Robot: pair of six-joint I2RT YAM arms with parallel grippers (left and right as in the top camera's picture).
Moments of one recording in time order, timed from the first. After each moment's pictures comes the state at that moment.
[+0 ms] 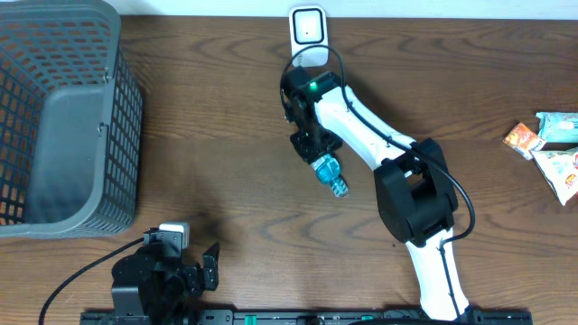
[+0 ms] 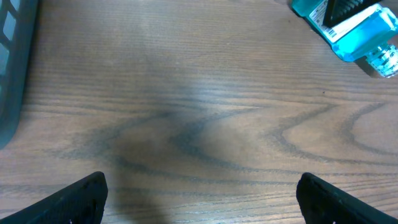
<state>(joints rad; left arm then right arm) -0.01 0.08 0.42 -1.07 0.21 -0.03 0.57 2.29 1.90 -1.21 -0.01 0.05</state>
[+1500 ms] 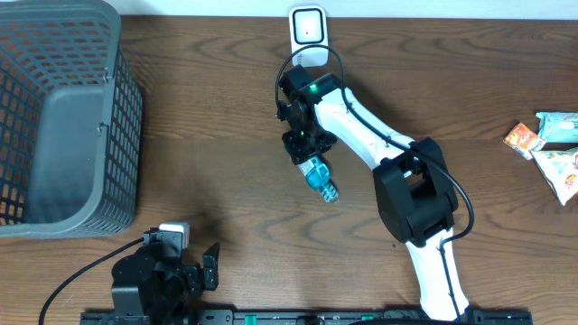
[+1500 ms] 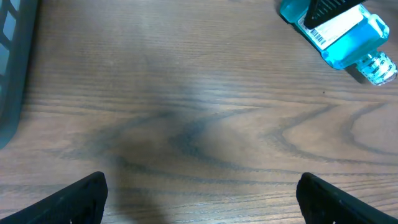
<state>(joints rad) -0.01 0.08 0.42 -1.07 0.21 -0.03 0.57 2.29 1.86 -1.11 -0.18 0.06</state>
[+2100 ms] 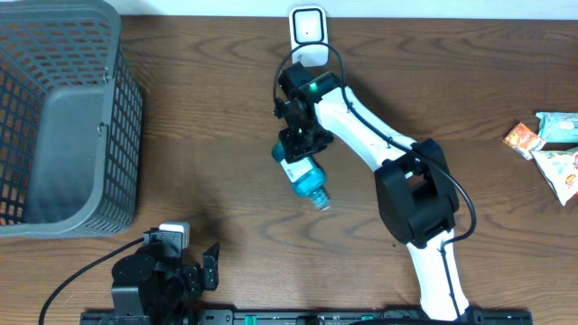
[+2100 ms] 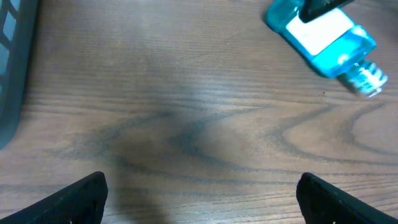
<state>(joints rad) -0.01 0.08 0.42 -1.07 0.21 -0.03 0.57 2.29 1.87 -1.10 -0.23 0.07</state>
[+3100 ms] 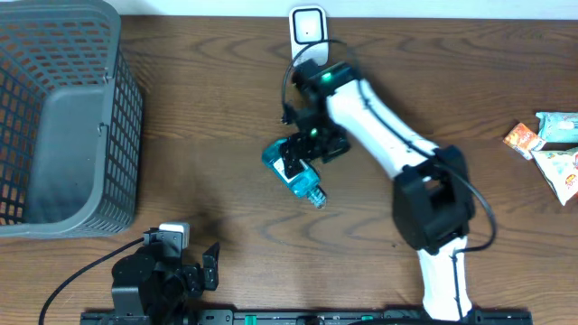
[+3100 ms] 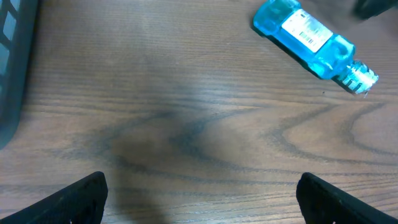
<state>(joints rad) -0.01 0.08 0.42 -1.07 0.21 -0.03 0.53 2.20 1.88 -1.35 -0.36 -0.04</state>
